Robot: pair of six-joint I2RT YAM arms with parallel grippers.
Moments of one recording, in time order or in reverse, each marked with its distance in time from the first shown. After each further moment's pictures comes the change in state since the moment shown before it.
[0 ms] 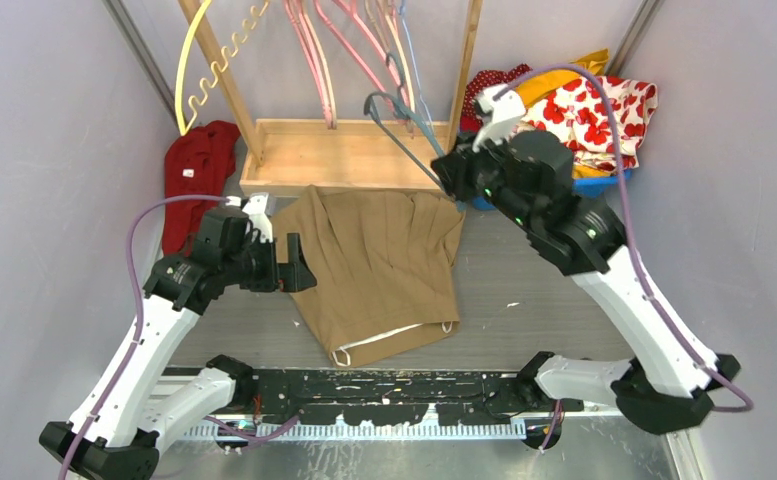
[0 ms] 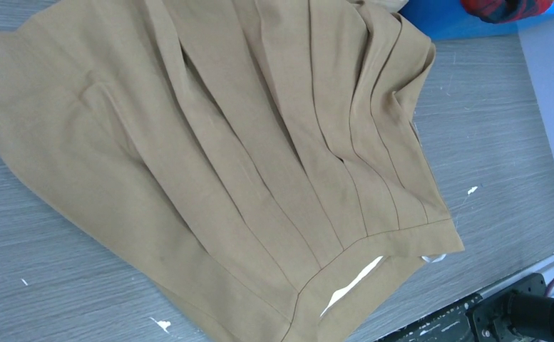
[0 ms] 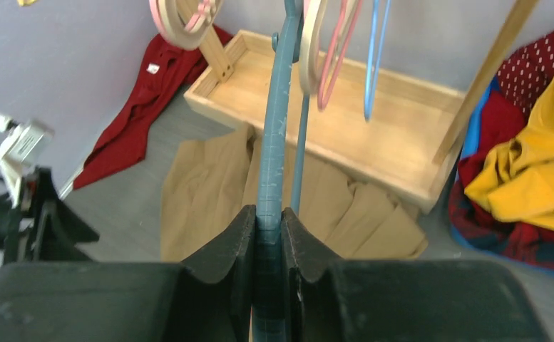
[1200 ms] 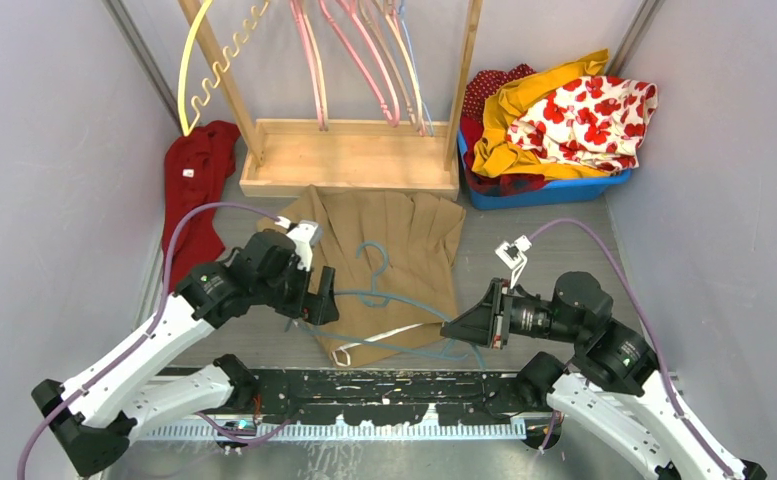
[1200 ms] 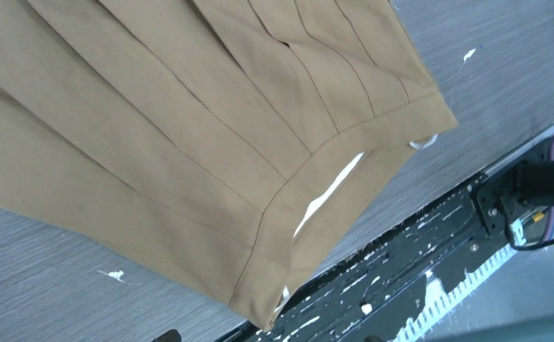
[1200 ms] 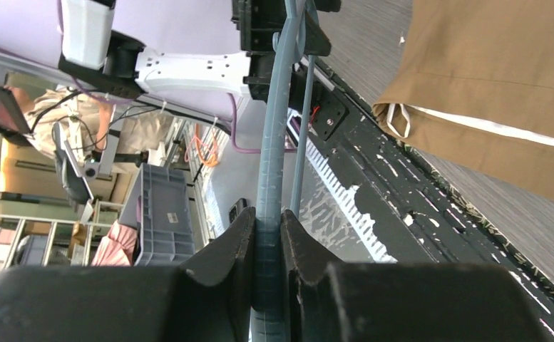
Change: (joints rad) left arm -0.348 0.014 -0.076 0.040 -0.096 -0.071; right arm 0.000 -0.790 -0.864 0.006 -0.723 0.663
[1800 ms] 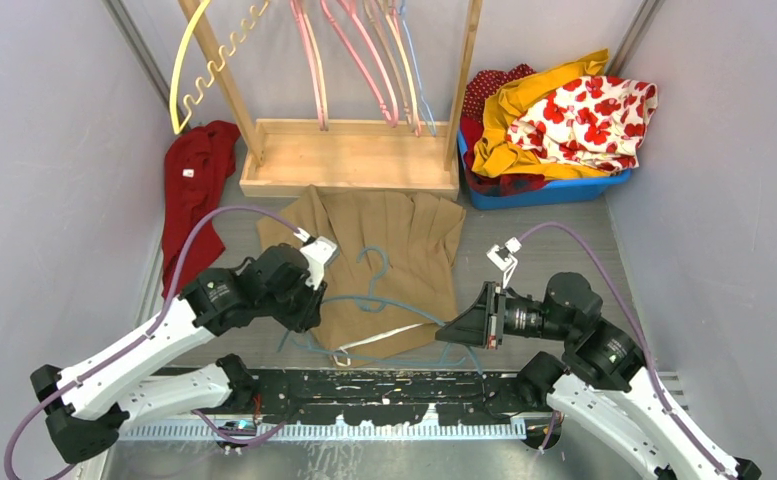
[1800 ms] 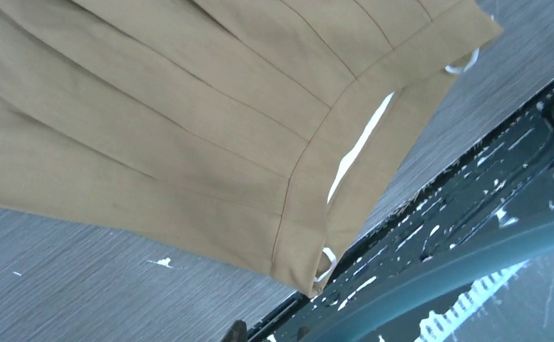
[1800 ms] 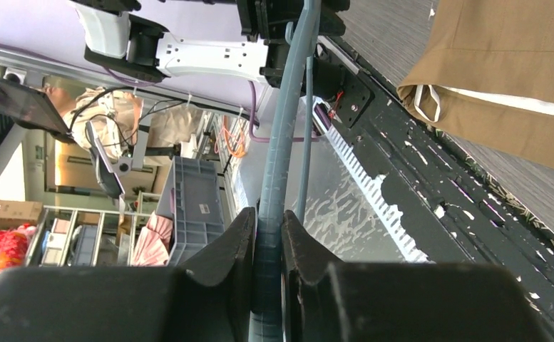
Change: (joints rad) left arm -0.163 0.012 0.007 -0.041 -0.143 0.132; right arm -0.005 -0.026 -0.095 0.109 -0.086 0.113
